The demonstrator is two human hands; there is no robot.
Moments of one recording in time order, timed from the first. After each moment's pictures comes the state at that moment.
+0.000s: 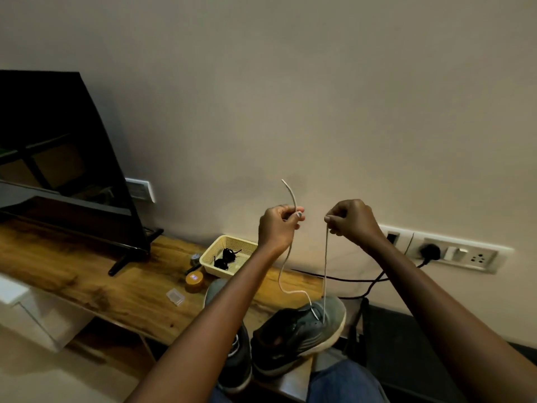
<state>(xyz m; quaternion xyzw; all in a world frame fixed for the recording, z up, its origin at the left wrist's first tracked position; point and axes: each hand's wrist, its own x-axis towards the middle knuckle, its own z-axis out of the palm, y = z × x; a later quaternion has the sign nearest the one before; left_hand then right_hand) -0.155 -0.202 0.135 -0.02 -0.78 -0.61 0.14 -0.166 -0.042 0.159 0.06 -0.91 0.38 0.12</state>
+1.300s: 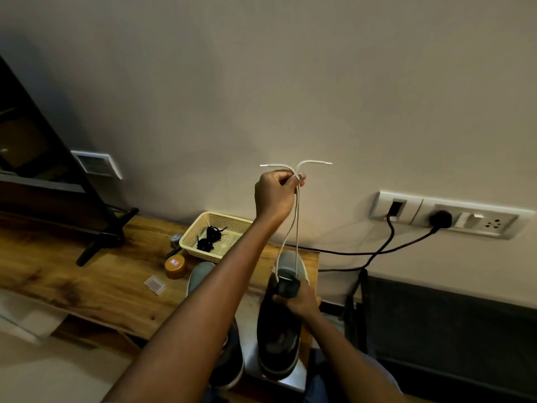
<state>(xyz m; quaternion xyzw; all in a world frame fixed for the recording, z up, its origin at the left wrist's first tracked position) -0.223 -0.181 0.108 0.00 -0.78 -0.60 0.16 -0.194 -0.092 -0.180 -0.17 -0.87 0.44 -0.17</state>
